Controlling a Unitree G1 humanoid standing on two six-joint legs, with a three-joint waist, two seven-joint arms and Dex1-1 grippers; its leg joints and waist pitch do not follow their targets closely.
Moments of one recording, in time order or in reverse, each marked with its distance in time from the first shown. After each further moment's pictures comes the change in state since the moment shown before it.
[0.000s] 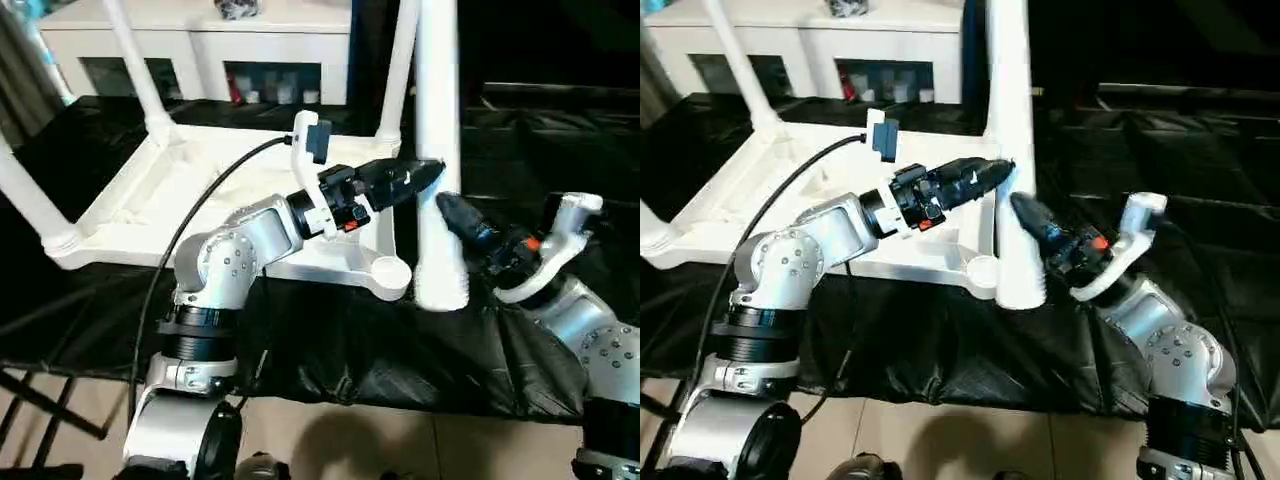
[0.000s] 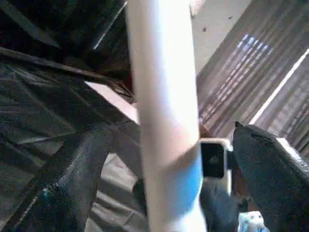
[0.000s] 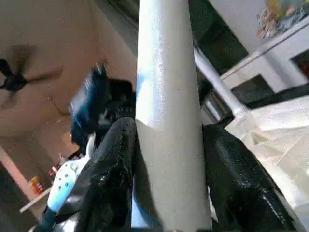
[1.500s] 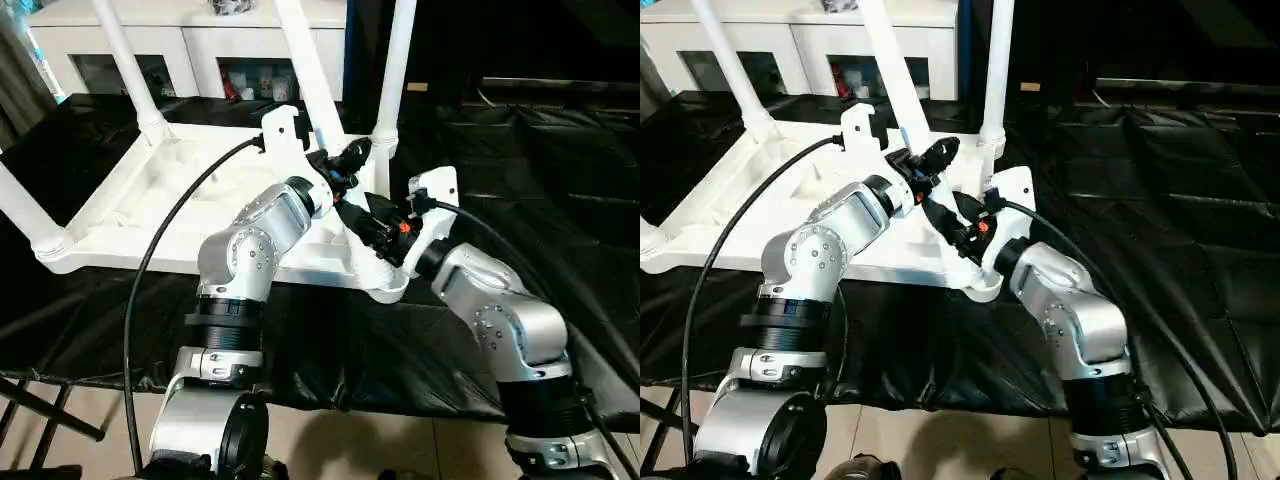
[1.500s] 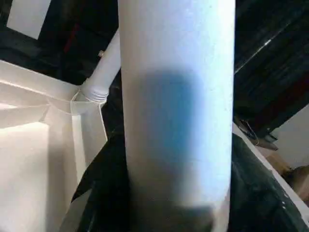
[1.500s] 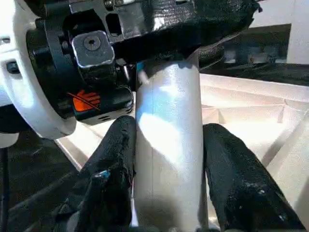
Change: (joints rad) left arm -0.046 -0.116 0.080 0.130 0.195 -0.226 0.524; right arm -0.117 0.131 0.399 -0.060 -0.566 -0.282 -0.456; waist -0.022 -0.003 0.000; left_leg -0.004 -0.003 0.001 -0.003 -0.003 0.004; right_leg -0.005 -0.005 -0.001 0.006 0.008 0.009
